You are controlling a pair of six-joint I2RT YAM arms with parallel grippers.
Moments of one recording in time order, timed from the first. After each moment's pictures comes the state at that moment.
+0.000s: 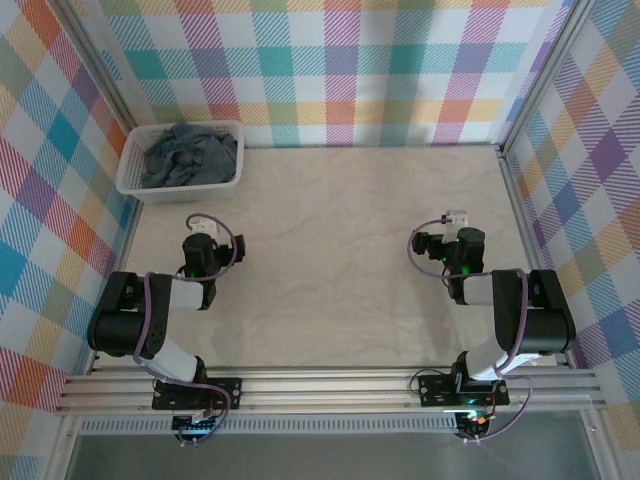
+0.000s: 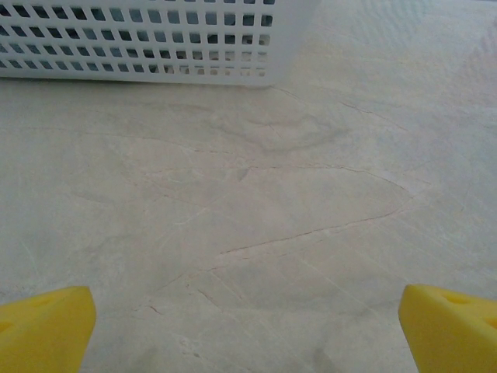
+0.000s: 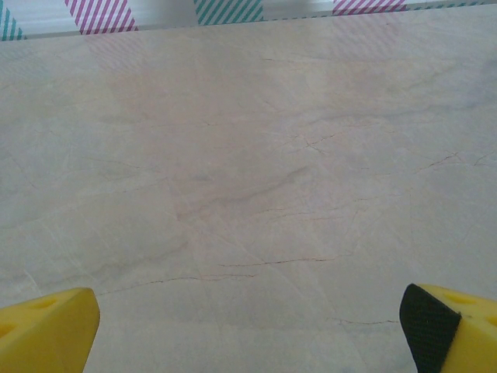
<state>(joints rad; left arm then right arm) -0.07 1.56 0.40 0.70 -0.12 -0.11 0.01 1.55 0.40 0.74 -0.13 0.05</state>
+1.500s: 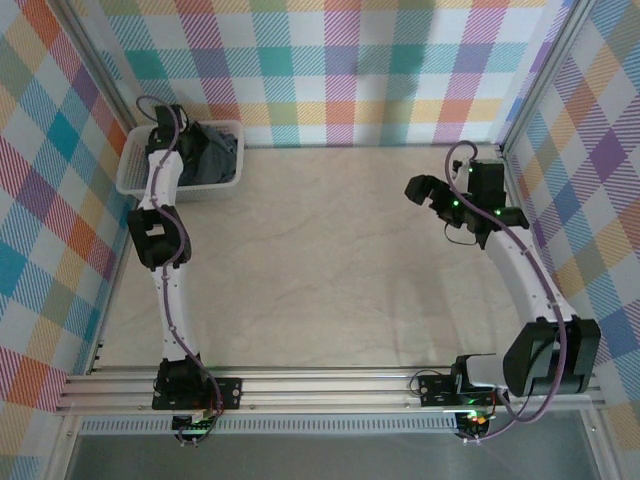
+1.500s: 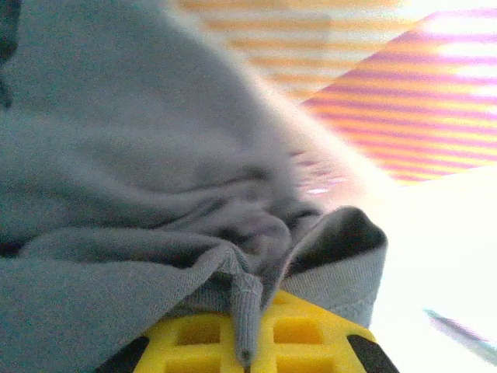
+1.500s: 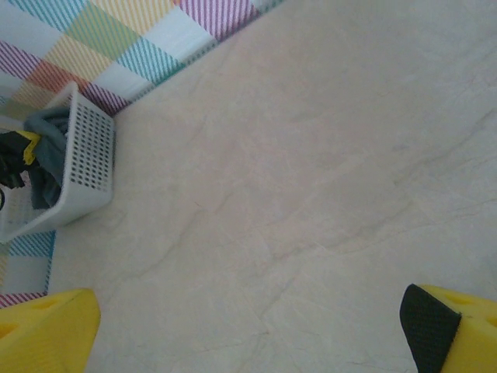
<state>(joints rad) 0.15 2.54 2.51 -0.57 0.23 -0.58 0.06 1.30 1.13 -0.49 -0.39 0.54</state>
